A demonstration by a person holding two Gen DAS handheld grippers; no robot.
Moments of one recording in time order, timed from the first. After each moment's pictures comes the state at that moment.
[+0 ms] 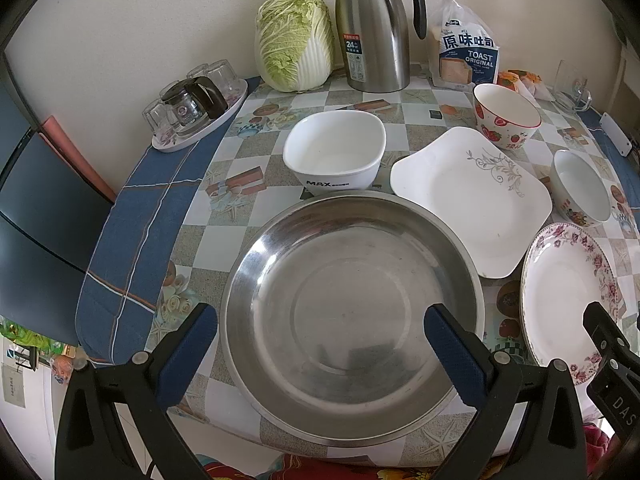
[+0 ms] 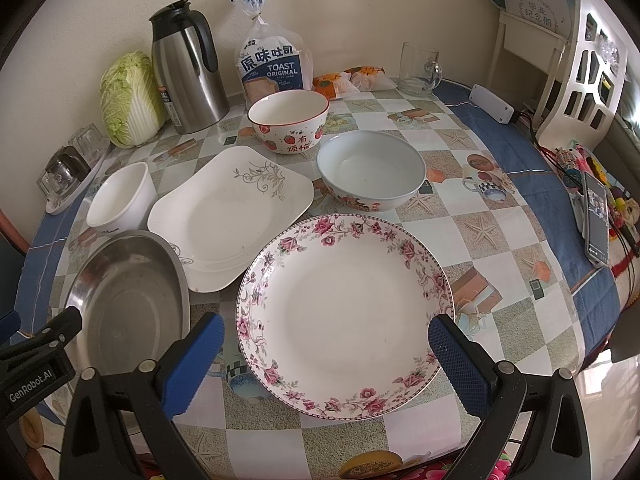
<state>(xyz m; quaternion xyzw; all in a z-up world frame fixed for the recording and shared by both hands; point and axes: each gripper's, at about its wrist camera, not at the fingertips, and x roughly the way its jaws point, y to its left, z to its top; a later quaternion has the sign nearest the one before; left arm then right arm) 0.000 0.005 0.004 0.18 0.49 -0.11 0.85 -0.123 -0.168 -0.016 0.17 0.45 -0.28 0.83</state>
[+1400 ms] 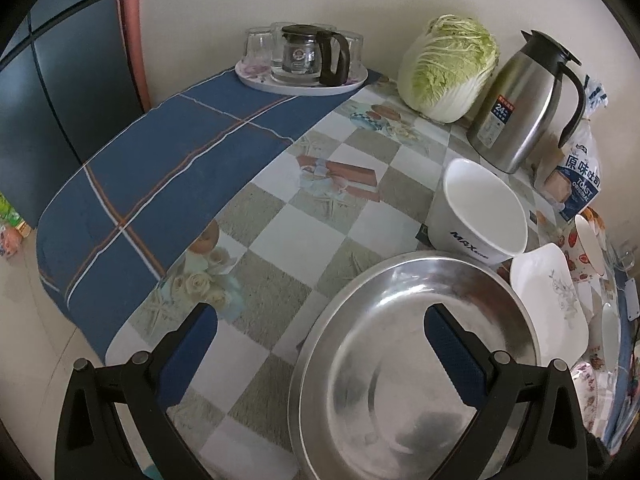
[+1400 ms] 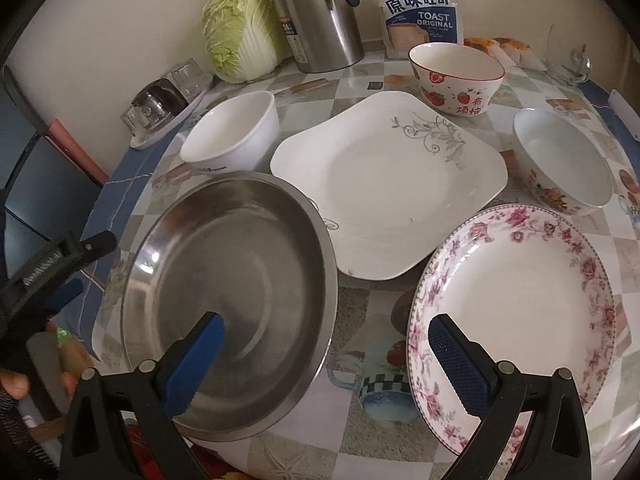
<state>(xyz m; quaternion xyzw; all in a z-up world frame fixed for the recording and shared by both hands) 0.072 0.126 -0.038 -0.05 0.49 -0.03 0.87 -0.051 -0.116 -0.060 0.19 0.49 -0.07 0.85</state>
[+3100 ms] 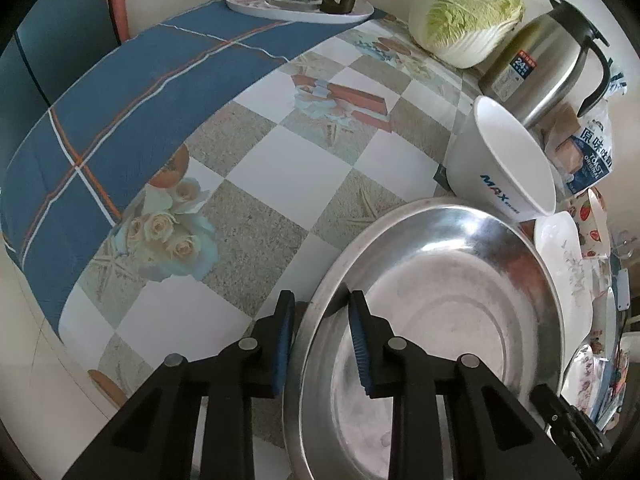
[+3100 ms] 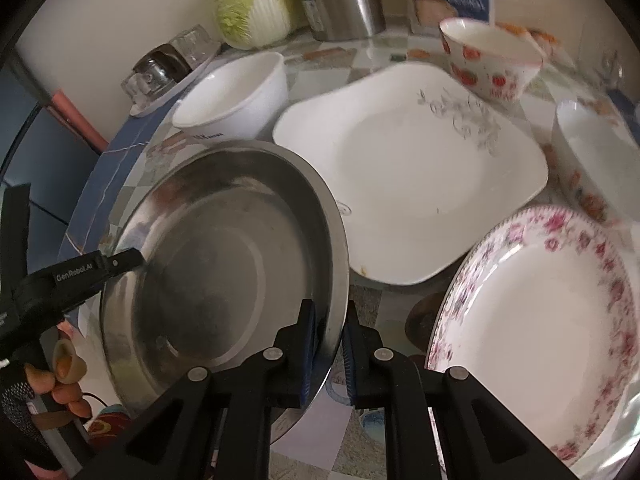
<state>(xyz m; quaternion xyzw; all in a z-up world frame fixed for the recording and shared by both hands) 0.086 0.132 -0.086 -0.08 0.57 -0.05 0.81 -0.023 -0.104 -0.086 0.15 0.53 -0.04 0.83</state>
